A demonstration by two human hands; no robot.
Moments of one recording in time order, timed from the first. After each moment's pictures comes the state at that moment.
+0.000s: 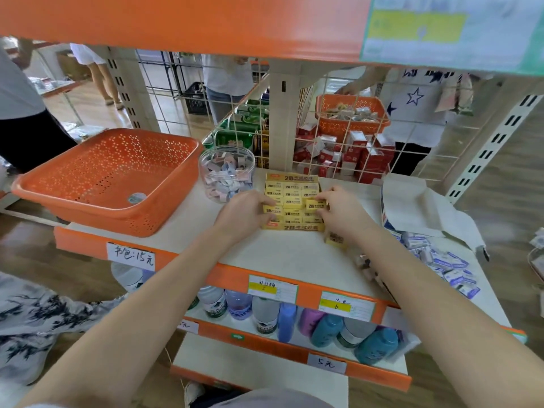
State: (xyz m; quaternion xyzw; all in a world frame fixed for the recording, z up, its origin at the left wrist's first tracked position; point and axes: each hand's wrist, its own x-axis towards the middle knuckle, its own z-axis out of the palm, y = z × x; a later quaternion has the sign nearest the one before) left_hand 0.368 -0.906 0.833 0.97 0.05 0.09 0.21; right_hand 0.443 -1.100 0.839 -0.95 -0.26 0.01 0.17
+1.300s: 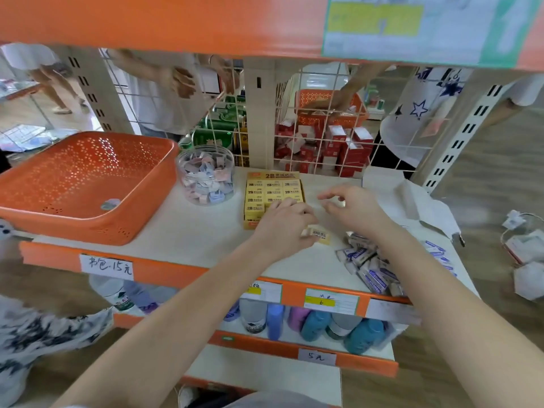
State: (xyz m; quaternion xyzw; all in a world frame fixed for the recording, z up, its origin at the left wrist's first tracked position) left_hand 0.378 -0.992 0.822 0.98 -0.16 0.06 0.09; right_hand 0.438 -1.151 0.855 -0.94 -0.23 0.01 0.27
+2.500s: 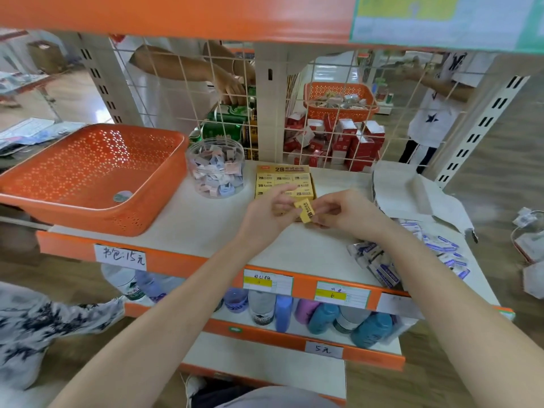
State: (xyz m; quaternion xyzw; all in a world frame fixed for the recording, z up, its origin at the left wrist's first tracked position) left_hand 0.358 -0.957 0.821 0.83 0.00 0.12 0.54; right_hand 0.411 -1.133 0.858 -0.88 -0.27 0.14 0.36
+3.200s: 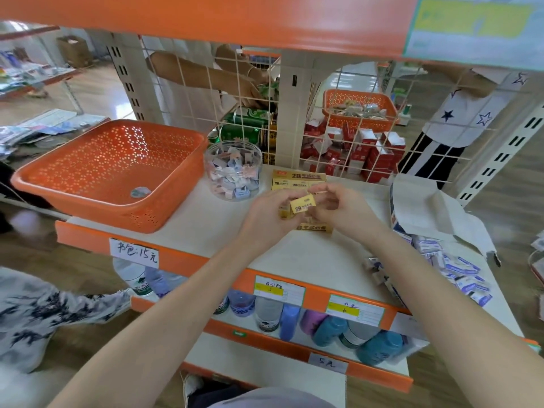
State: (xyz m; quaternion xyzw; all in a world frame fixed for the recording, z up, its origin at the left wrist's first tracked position) left_hand 0.361 -0.937 0.820 0.89 -0.04 0.23 0.40; right_hand 0.418 -1.095 0.858 -0.85 -0.25 0.10 0.45
